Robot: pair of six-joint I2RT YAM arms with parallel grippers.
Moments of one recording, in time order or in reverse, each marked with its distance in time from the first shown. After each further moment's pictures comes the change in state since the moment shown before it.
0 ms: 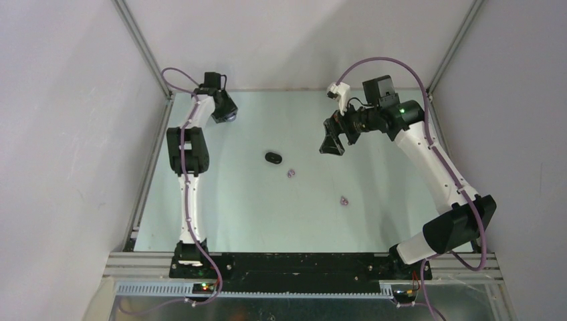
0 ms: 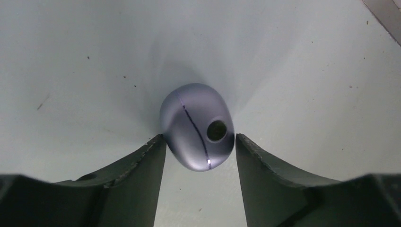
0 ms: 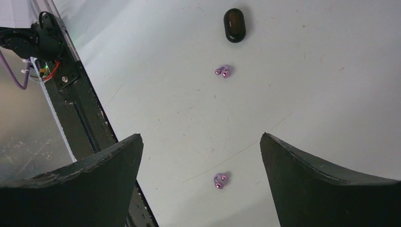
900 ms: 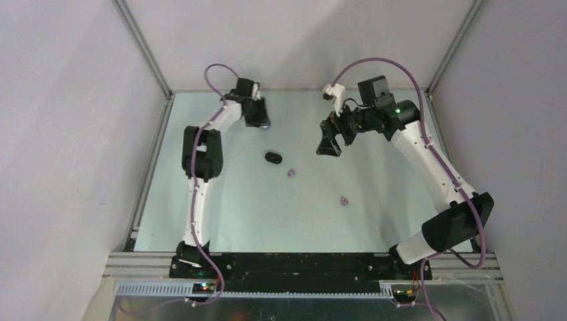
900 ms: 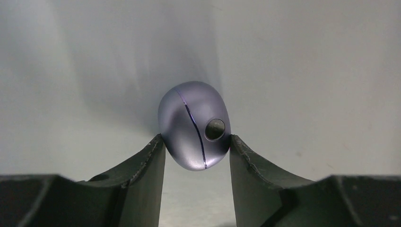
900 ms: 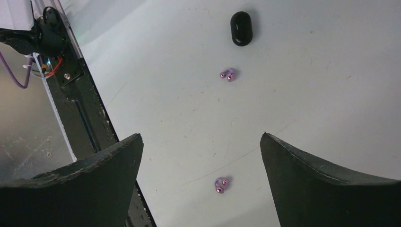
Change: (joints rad) left arm -0.174 -0.104 -0.202 0.114 0.206 0.241; right arm 0.019 0.017 0.014 -0.002 -0.013 -0.008
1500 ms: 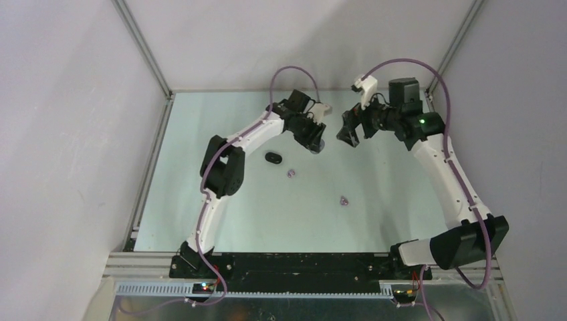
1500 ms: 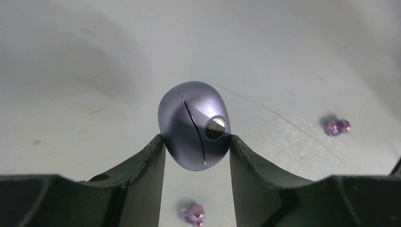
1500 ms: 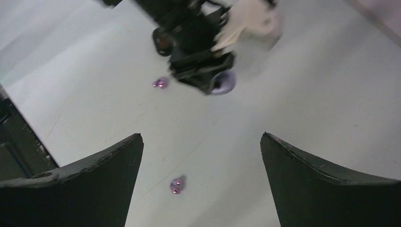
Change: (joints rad) left arm -0.394 -0.119 -0.050 -0.092 0.272 0.454; right arm -0.133 -0.140 -0.150 0.181 0.129 0.017
